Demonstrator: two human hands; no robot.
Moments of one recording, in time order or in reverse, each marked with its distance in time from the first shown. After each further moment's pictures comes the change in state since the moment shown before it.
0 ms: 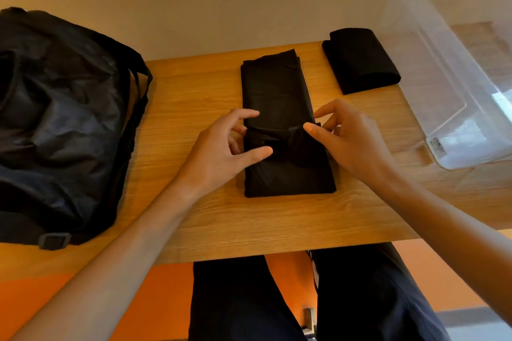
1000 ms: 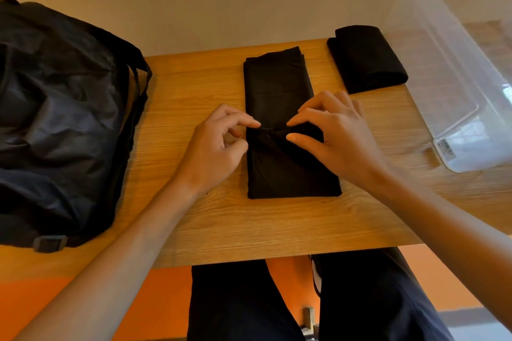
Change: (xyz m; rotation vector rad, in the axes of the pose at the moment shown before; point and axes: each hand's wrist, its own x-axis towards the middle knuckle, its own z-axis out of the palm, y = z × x) left_hand 0.005 -0.009 -0.002 -0.024 0.040 0.081; right_hand 0.009 -0.010 0.011 -0.323 0.012 -0.415
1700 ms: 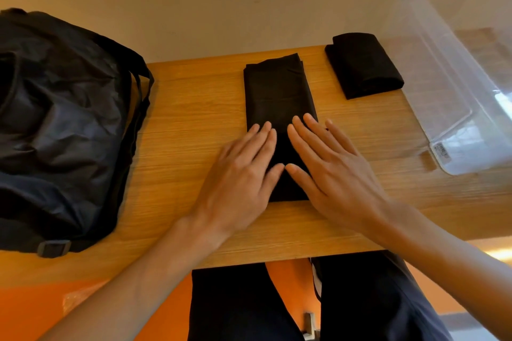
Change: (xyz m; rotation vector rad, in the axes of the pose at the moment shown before) left_hand -0.032 0.019 0.031 0.614 -0.091 0.205; right_hand -0.040 -0.027 0.005 -0.261 -0.220 -0.024
